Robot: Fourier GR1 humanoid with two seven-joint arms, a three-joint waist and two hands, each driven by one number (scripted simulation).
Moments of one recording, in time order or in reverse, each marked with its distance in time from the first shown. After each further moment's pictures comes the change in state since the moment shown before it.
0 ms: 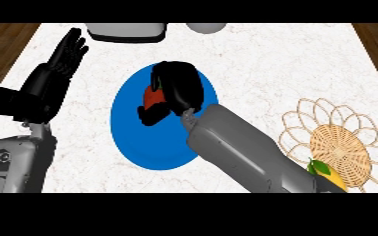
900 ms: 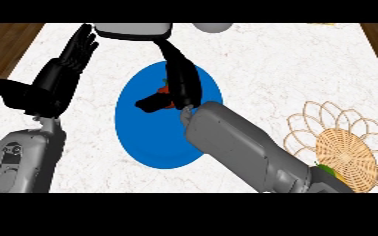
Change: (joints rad) left arm -0.044 -0.027 -0.019 0.026 -0.017 -0.002 -0.002; right arm -0.068 0.000 0.069 0.161 -0.519 -0.415 -0.296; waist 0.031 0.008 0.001
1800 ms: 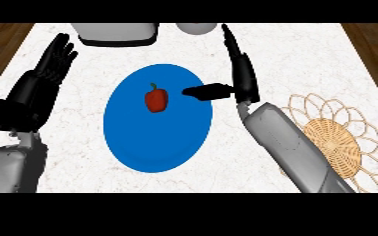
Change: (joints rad) left arm 0.100 0.023 0.061 -0.084 0.007 -0.004 0.025; right arm 0.286 -0.170 -0.291 -0.203 -0.204 0.159 -0.354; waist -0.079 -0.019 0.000
